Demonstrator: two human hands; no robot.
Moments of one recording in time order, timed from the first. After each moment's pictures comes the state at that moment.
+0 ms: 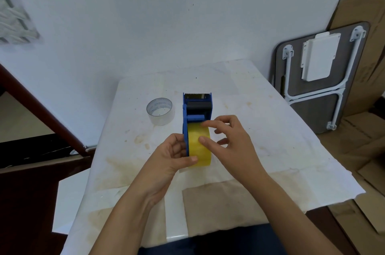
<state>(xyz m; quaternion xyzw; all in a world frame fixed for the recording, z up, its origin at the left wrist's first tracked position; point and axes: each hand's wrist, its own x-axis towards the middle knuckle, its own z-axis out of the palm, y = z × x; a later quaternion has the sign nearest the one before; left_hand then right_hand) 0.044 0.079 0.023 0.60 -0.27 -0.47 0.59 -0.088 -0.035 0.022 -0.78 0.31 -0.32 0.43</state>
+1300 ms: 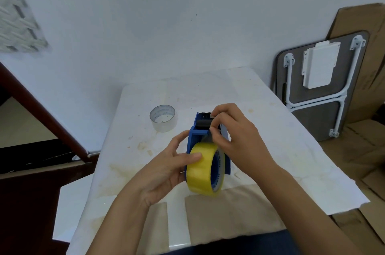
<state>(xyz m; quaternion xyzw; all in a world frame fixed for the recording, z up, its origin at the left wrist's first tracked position) 0.053 0.077 0.044 0.54 -0.25 -0.59 0.55 -0.087 -0.056 0.049 -0.88 0.23 -0.36 0.22</state>
